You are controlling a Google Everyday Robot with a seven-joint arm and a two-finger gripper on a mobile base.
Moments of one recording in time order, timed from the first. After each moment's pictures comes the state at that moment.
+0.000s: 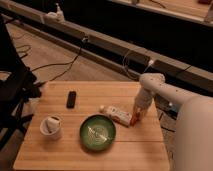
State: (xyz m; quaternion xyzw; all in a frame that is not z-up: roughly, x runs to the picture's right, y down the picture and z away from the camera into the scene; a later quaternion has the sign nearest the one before) arm 0.203 0.159 0.894 -0.36 -0.23 -0.31 0.85
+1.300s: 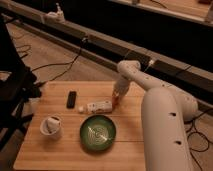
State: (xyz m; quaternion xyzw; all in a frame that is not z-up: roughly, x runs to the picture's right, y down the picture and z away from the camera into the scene) arm 0.087 0.065 0.952 -0.28 -0.28 -0.40 0.83
